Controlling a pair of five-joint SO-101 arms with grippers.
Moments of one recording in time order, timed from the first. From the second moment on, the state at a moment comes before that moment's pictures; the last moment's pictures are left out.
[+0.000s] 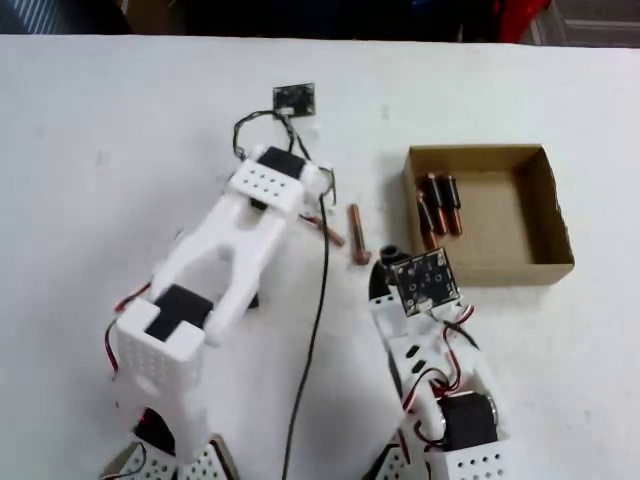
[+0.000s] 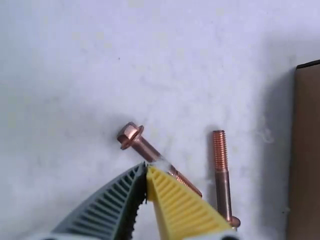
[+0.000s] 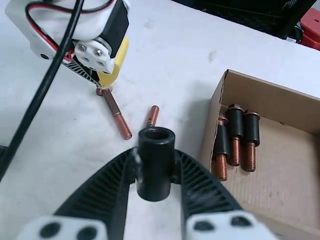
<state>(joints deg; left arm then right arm) 19.0 24.2 -5.5 59.7 31.7 -15.4 -102.5 85.4 52.5 13.5</state>
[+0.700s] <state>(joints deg) 19.2 28.0 -5.5 59.7 45.3 -15.3 -102.5 86.6 52.5 13.5</state>
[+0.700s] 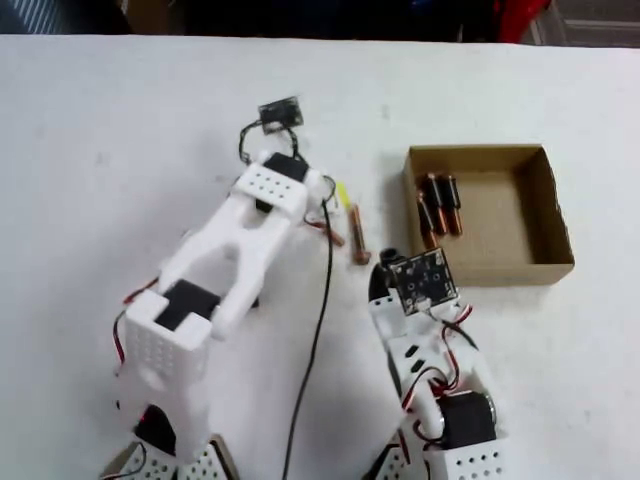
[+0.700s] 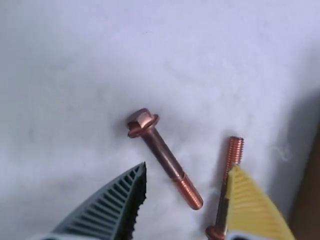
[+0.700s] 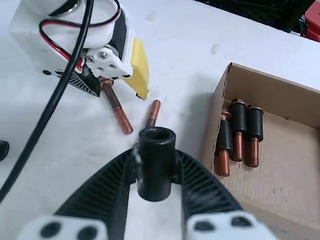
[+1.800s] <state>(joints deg) 17.5 34.2 -8.2 59.8 45.1 -15.3 -102.5 86.6 52.5 13.5</state>
